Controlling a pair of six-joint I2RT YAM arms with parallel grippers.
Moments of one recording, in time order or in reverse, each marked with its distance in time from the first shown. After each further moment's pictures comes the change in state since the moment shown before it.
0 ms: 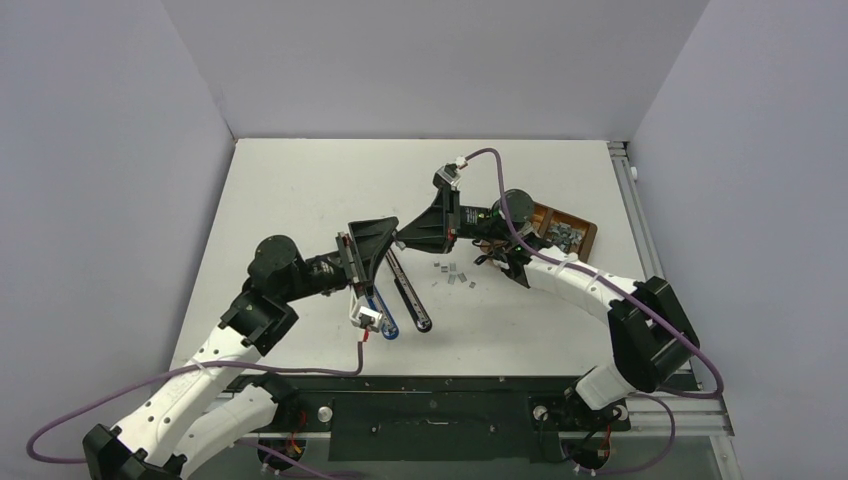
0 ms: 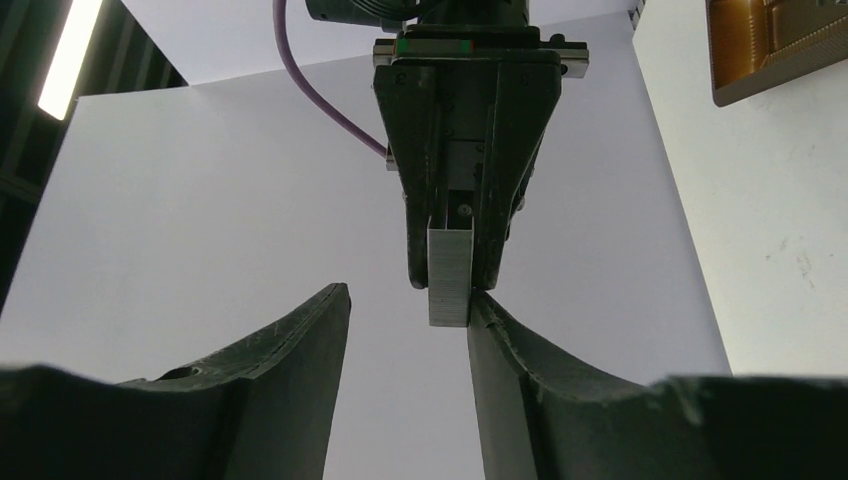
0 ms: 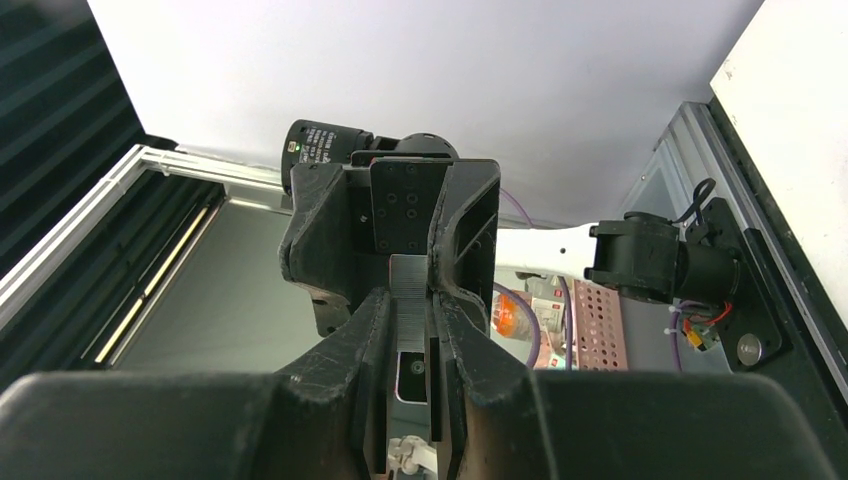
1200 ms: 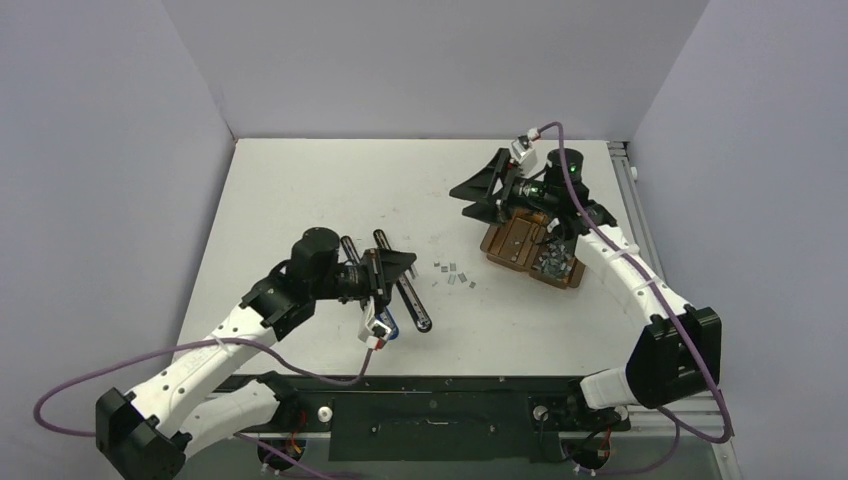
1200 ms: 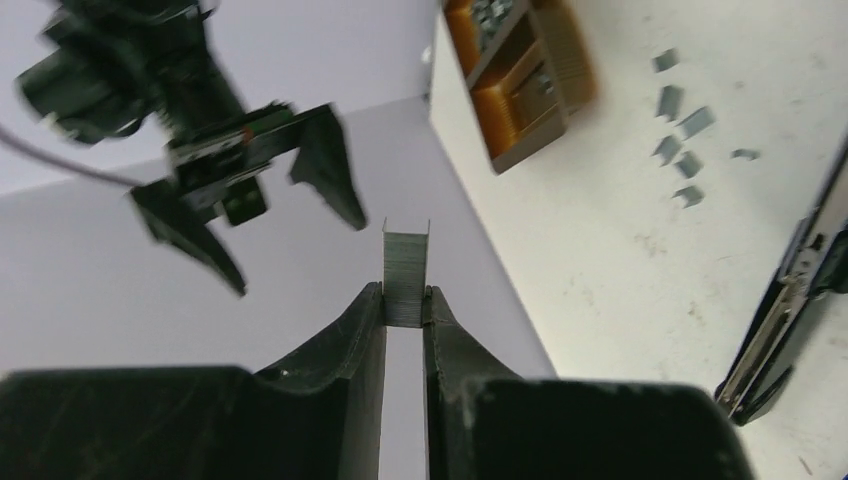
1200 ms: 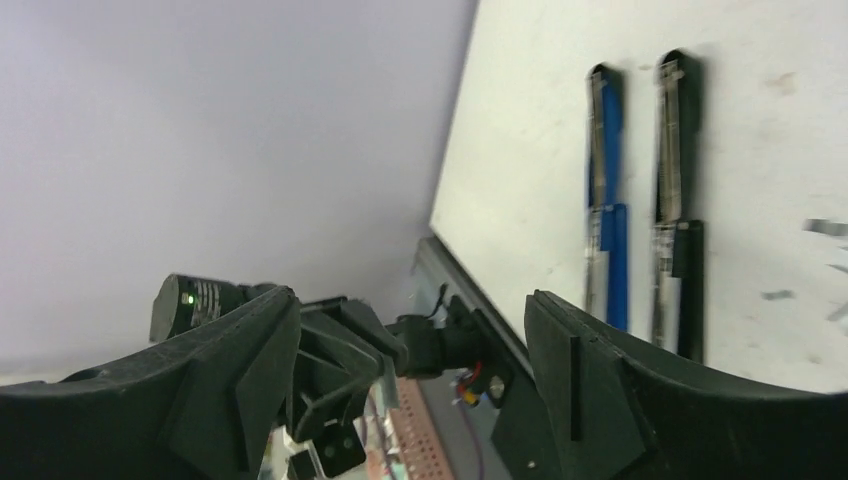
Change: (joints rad) left arm -0.047 0.105 0.046 -0.318 -0.015 0.101; right arm -0.290 -0.089 0.167 -0.807 0.087 -0.607
